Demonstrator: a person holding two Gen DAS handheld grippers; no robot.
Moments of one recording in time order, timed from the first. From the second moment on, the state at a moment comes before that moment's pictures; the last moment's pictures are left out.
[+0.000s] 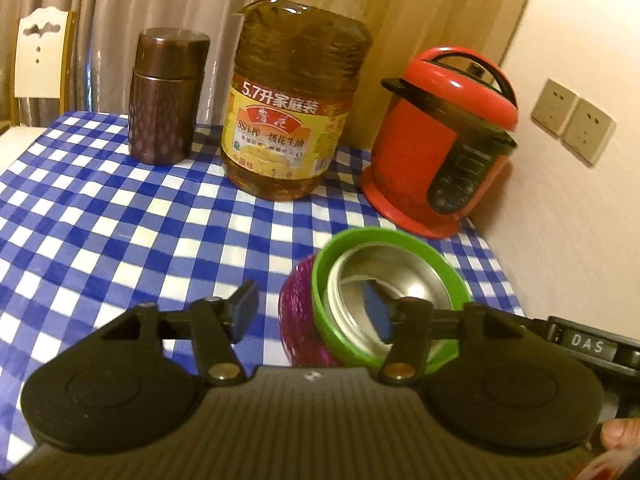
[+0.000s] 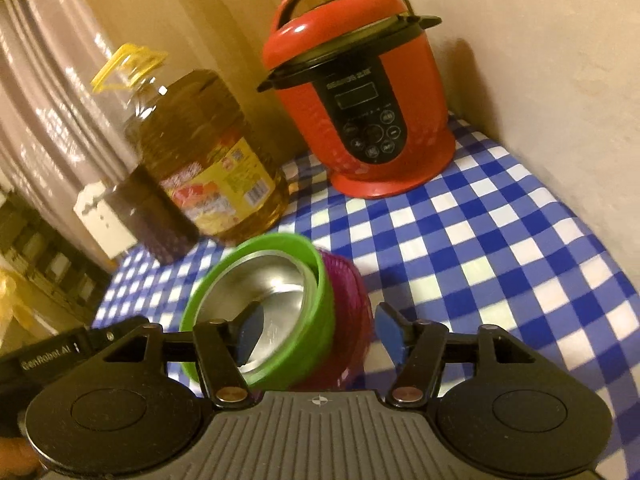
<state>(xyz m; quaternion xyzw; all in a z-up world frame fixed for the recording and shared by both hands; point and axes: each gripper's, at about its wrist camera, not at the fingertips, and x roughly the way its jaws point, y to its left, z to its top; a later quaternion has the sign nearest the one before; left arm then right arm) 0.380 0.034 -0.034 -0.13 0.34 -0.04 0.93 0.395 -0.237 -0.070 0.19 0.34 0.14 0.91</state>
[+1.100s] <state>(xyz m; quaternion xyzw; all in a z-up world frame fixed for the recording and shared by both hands) 0.210 0.007 -0.053 -0.05 0.38 0.00 0.93 0.230 -0.223 -0.084 0.08 0.37 0.13 0.92</state>
